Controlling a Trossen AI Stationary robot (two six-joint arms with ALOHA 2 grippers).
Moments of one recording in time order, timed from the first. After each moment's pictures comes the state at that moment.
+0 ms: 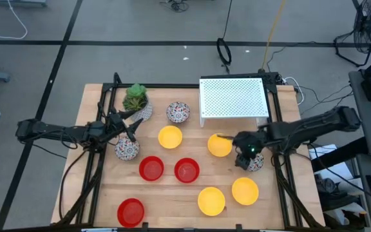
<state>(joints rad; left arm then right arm) -0.04 0.38 0.02 0.36 -0.66 0.00 0.16 1.08 0.64 -0.62 -0.34 0.93</state>
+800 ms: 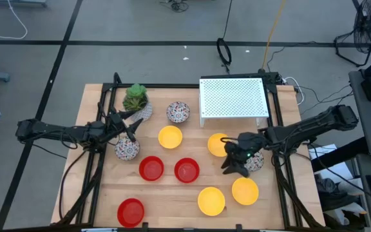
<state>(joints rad) -0.04 0.38 0.02 0.36 -0.66 0.00 0.21 1.11 0.57 -0.01 -0.40 0.59</state>
